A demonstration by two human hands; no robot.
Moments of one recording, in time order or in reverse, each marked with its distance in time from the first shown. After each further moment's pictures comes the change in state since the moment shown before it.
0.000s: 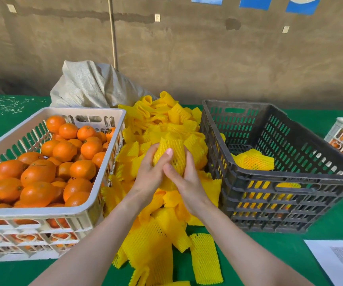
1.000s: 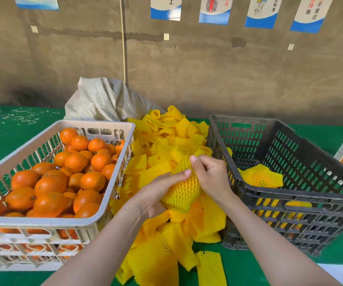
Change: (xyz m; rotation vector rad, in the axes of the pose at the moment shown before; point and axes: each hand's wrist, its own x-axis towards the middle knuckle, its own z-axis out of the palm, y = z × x) left_hand 0.009 0.008 -0.009 -0.219 -0.385 -0.436; right_hand 0.038 -0.027 -0.032 -0.576 0.140 -0.453
